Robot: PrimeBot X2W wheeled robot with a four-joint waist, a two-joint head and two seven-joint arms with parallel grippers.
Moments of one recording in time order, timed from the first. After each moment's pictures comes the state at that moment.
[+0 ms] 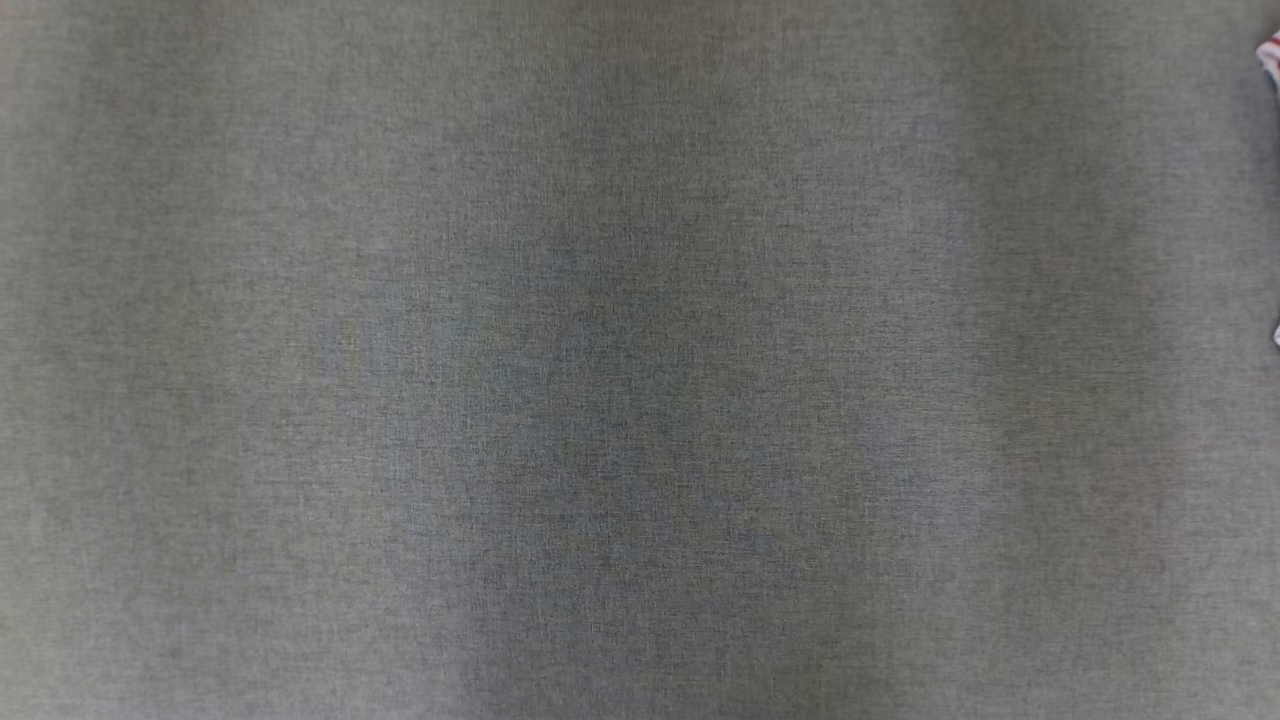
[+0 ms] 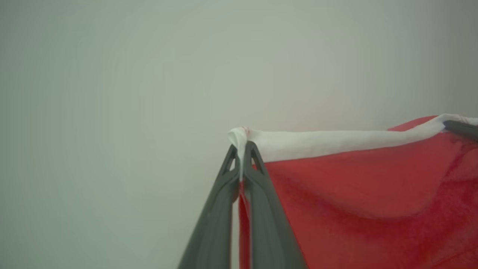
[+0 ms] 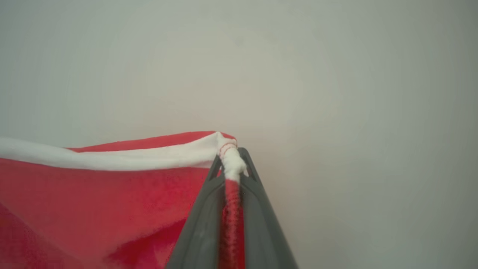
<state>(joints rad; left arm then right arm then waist) -1.86 0.43 -0.80 0.82 -0.82 -0.13 -0.11 -1.86 -0.19 0.59 1.21 0.83 0.13 -0.17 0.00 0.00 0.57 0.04</state>
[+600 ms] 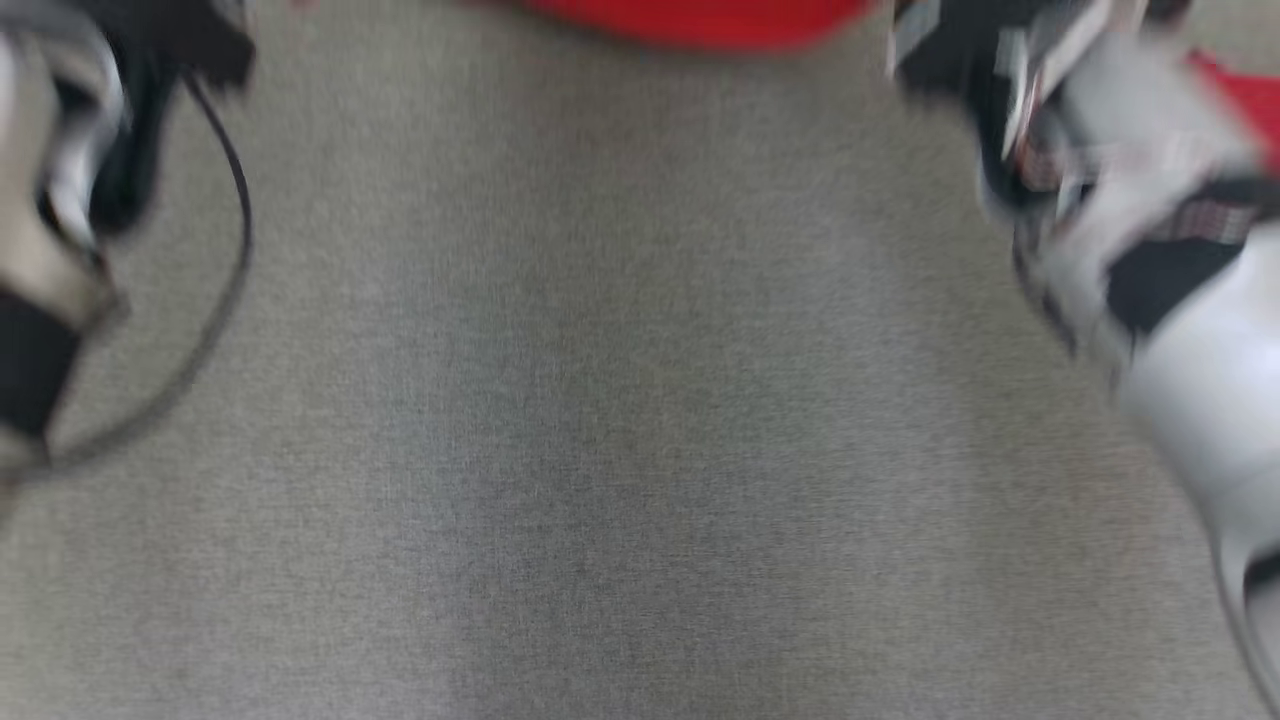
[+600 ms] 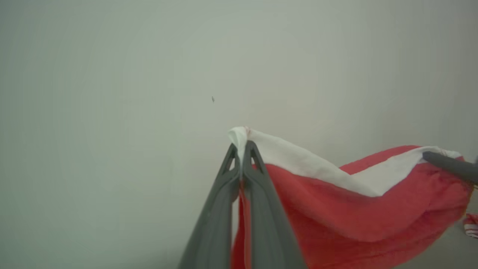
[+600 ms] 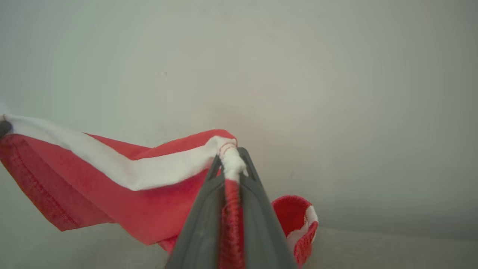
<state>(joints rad) -1.36 0.51 -0.75 0.58 -0.89 -0.09 -0.26 -1.36 -0.27 0.76 0.85 1.00 0.13 -0.25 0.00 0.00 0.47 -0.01</state>
